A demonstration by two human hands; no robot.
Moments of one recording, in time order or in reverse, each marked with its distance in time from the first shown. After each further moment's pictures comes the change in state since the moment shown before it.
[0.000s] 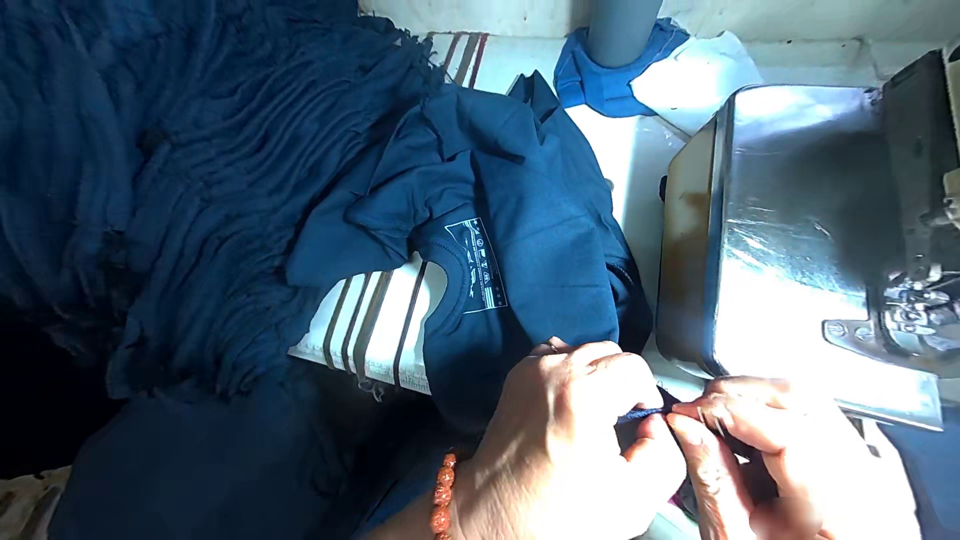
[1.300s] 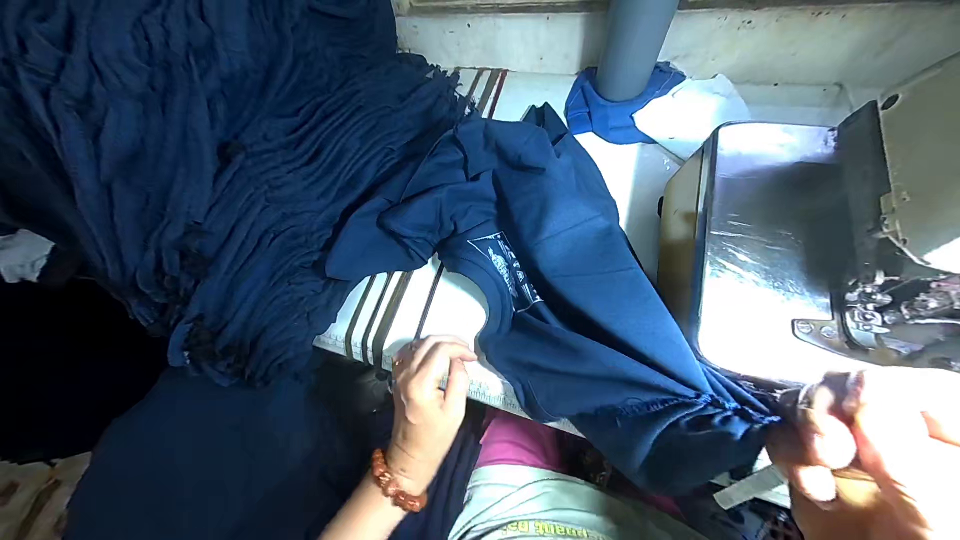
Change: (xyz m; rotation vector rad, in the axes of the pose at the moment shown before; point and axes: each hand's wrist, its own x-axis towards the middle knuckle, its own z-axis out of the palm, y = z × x) left_hand -0.087 -0.095 -0.031 0.432 0.381 -0.180; right_hand 0.006 -0.002 -0.043 0.815 0.147 0.501
